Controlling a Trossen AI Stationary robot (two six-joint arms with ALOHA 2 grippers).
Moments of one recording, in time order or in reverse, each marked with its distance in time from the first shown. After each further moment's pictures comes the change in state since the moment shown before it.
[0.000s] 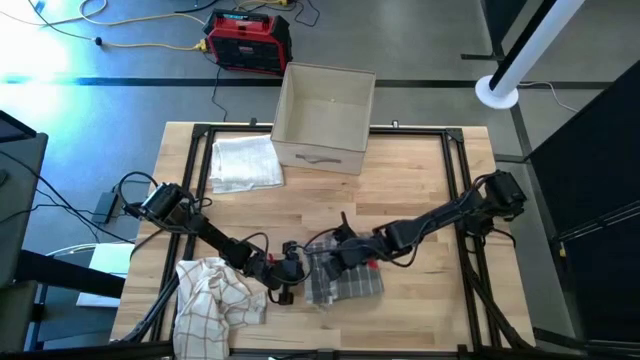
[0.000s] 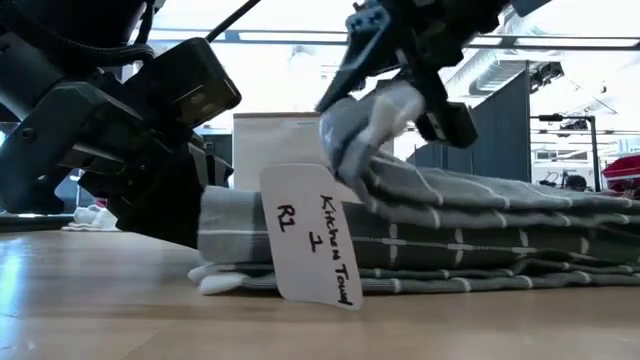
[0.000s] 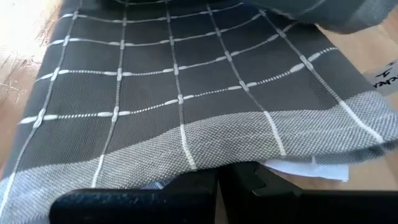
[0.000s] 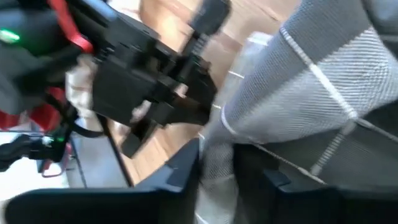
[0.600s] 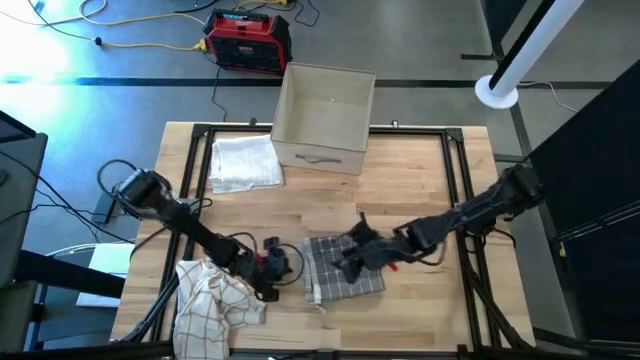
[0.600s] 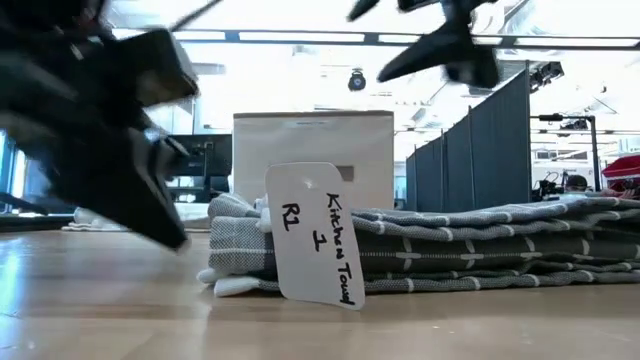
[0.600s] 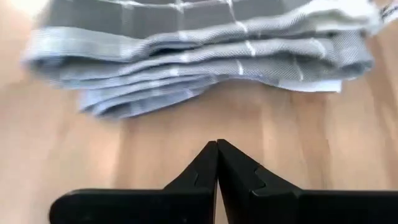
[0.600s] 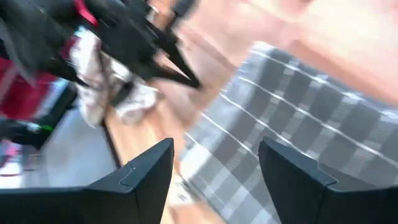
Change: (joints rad) left arm -0.072 -0.268 -0.006 -0.454 -0.062 -0.181; right arm 0.107 -0.204 0.000 -0.259 0.189 -0.092
